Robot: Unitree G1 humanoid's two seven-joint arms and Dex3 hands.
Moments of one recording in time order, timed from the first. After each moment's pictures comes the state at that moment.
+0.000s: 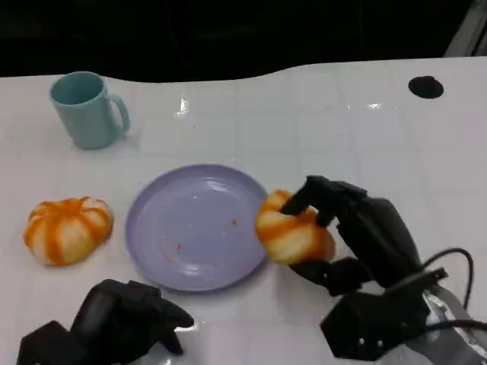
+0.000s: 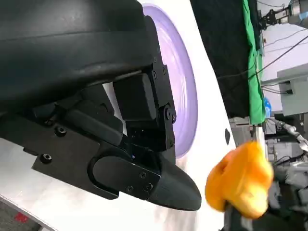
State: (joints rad) left arm -0.13 0.03 0.10 0.90 -0.14 -0.80 -0.45; right arm -0.36 -0.14 0.38 0.53 -0.59 -0.54 -0.38
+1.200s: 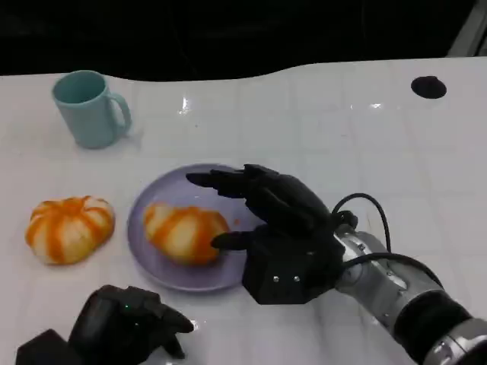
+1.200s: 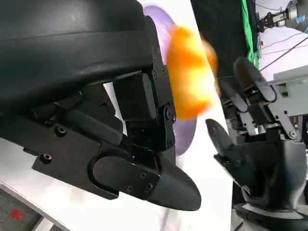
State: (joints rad) left arm -0.12 0.02 0.10 0.93 -0.17 -0.84 -0.49; right arm -0.68 0.04 0.47 0.89 -0.57 -0.50 -0.12
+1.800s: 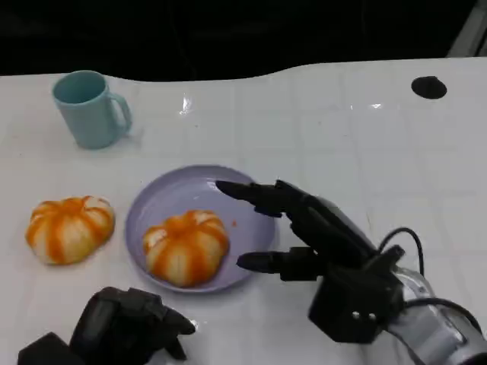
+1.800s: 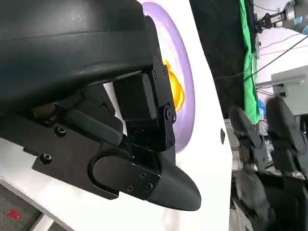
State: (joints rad) left arm -0.12 0.01 0.10 0.93 -0.17 -0.85 -0.49; right arm -0.38 -0.06 0.37 0.52 -0.37 -0.59 0.02
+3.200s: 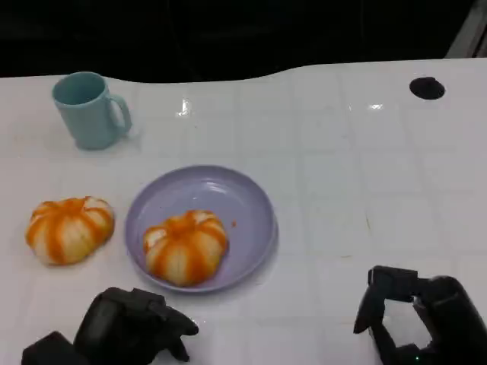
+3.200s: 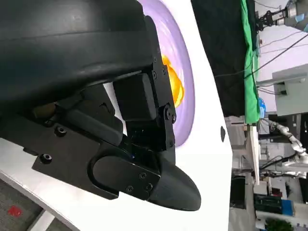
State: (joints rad) left arm -0.11 0.00 0.09 0.90 -0.16 -0.82 -0.48; right arm 0.04 -0.13 0.13 0.45 -0.08 -1.04 0.16
